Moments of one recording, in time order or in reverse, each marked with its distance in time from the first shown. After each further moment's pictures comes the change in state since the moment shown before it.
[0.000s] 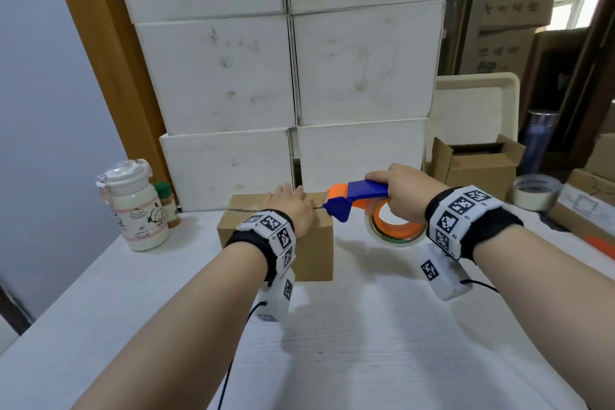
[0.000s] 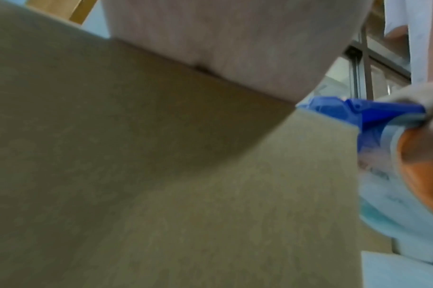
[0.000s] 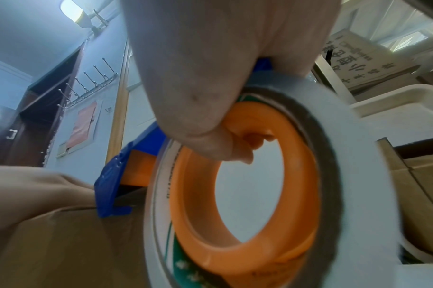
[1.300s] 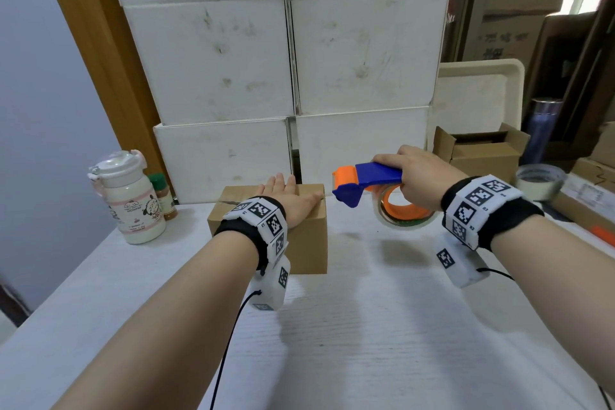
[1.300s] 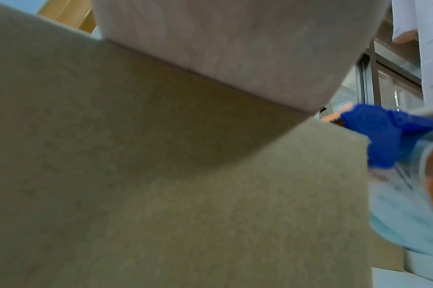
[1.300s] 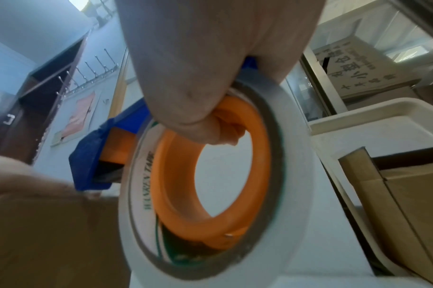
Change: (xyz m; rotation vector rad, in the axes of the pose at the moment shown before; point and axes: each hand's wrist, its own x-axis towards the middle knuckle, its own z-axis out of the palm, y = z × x) left_hand 0.007 -0.013 0.003 0.043 -0.131 -0.060; right_hand 0.008 0.024 0.003 -0.040 0.104 -0.054
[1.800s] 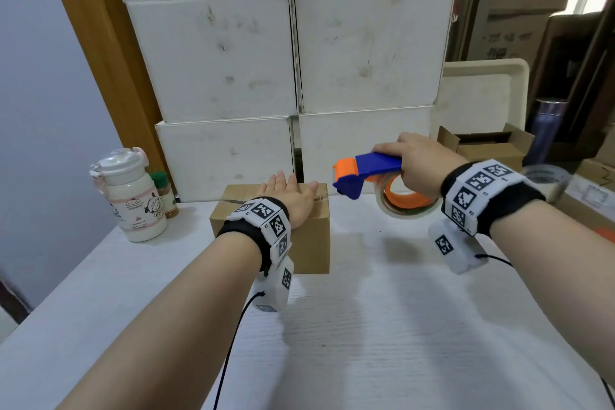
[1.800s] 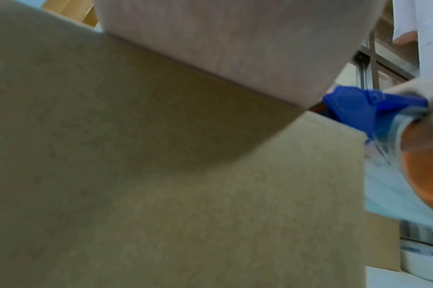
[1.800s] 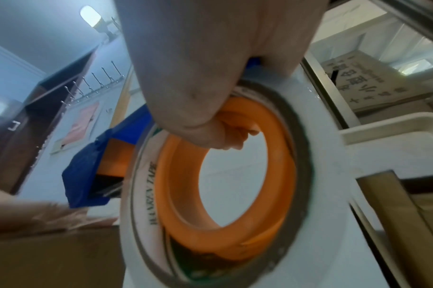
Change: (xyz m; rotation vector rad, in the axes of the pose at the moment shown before) left_hand -0.001 -0.001 0.002 -0.063 0.015 0.012; right_hand 0.010 -0.005 -0.015 -0.032 0.014 -0.007
